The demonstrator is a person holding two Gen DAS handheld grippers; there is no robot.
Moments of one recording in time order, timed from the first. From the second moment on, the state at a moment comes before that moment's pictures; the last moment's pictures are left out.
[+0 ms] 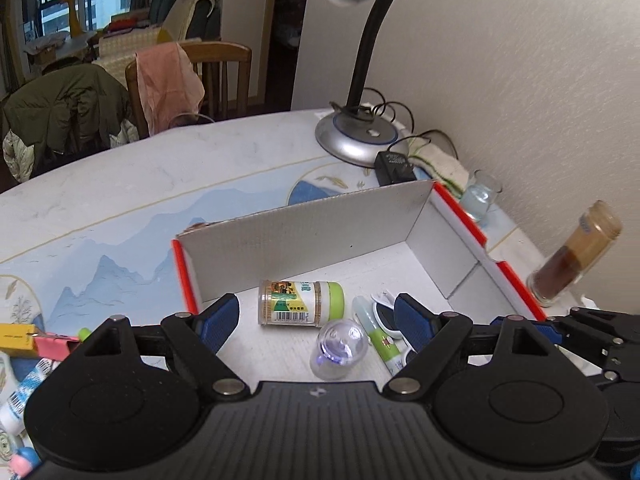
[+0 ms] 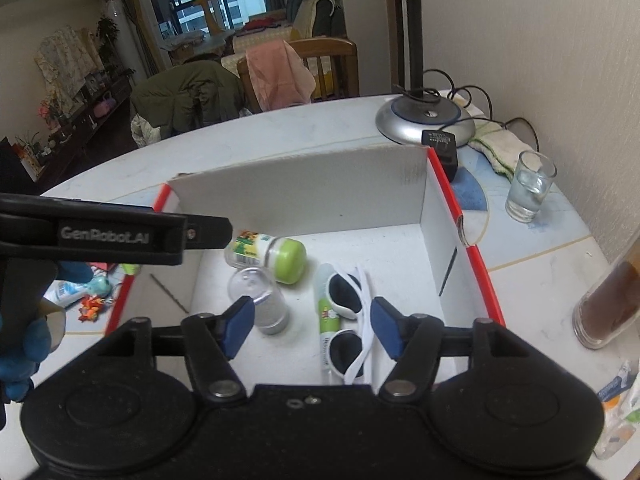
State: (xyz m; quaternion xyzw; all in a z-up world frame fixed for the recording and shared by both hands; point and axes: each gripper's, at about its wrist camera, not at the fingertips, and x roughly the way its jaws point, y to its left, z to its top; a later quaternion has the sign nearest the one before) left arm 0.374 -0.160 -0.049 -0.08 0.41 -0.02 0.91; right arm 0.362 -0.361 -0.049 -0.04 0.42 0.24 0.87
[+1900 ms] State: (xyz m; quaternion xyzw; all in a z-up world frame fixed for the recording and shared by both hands) left arm 0.122 0.059 -0.100 -0.09 0.35 0.06 0.93; right arm 0.235 -0.163 -0.047 -0.08 0.40 0.32 0.86
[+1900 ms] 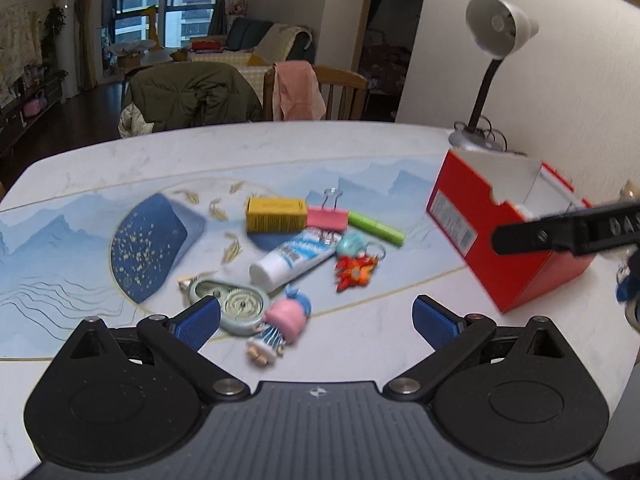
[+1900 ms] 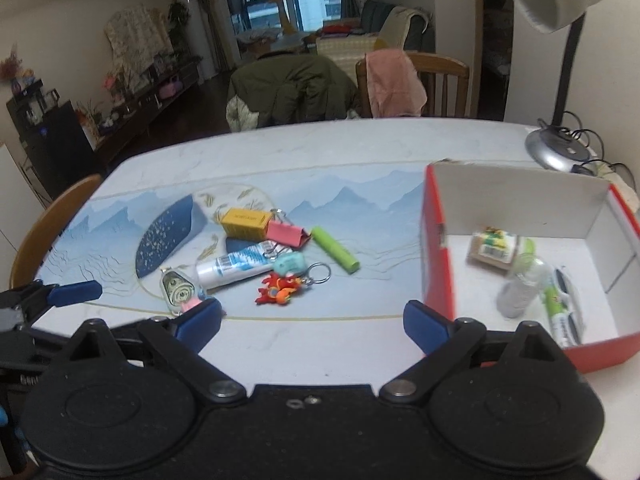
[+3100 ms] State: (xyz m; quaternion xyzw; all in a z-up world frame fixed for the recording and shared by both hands) left arm 0.164 0.090 -0.182 -0.11 0.41 0.09 0.90; right arm 0.299 -0.052 -0.159 -0.17 0.47 0.34 0.79
